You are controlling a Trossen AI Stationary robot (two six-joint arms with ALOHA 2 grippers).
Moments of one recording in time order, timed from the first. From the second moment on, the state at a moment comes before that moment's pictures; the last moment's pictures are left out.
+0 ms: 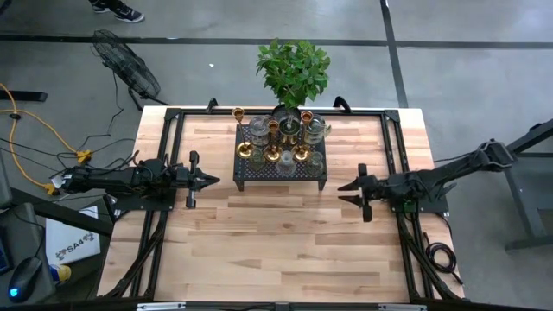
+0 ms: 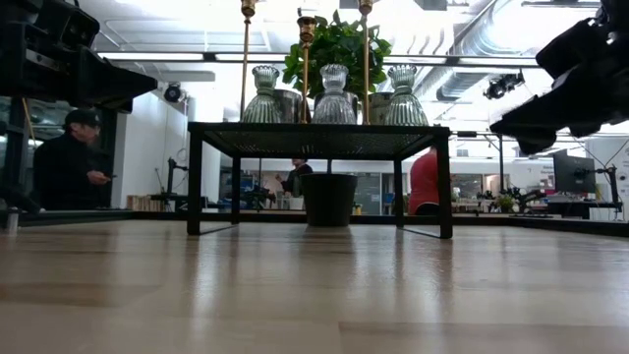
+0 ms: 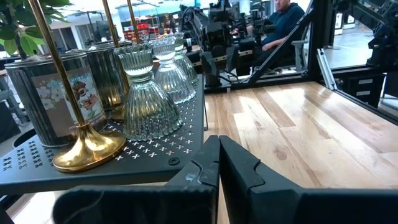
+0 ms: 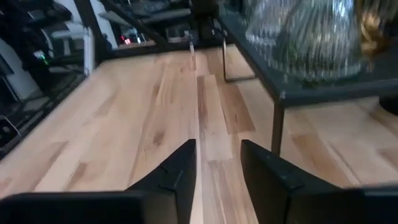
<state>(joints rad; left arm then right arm) -0.03 0.03 0.01 0.02 -0.06 0.13 0.28 0.52 0.01 0.28 0.27 0.20</state>
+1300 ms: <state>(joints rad) -0.03 0.03 0.01 0.02 -0.06 0.12 0.04 0.22 0.01 0.01 0.00 0.04</state>
